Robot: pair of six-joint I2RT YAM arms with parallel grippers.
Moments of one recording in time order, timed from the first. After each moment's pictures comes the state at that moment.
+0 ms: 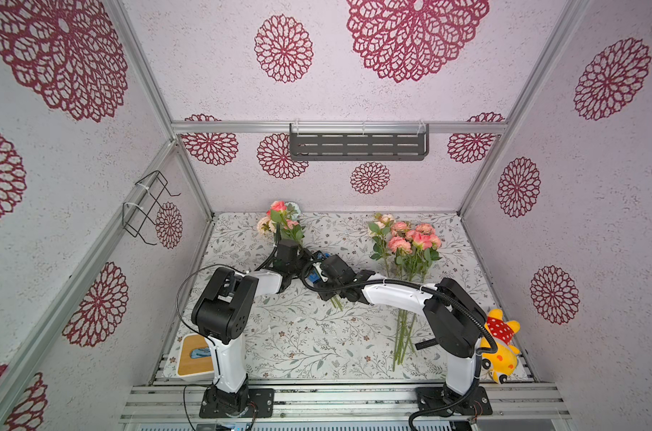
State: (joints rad) left arm -0.35 1.91 0.98 0.38 0.33 -1.20; right arm 0.86 1.89 1.27 -0.19 0.02 0.24
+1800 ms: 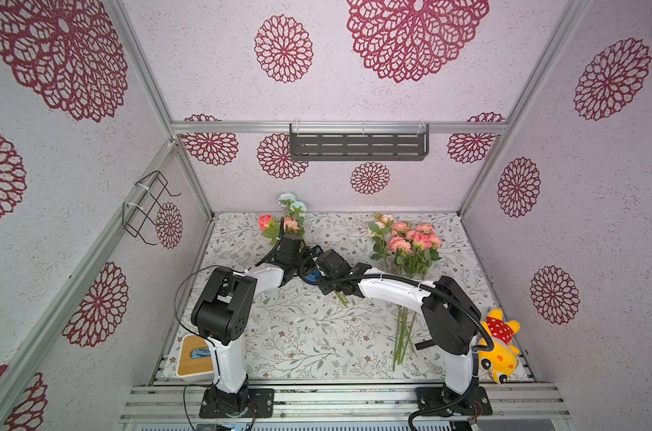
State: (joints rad) left arm -0.36 1.90 1.08 0.17 0.32 -1.13; right arm 0.92 1.96 1.44 -0.36 0.25 0.16
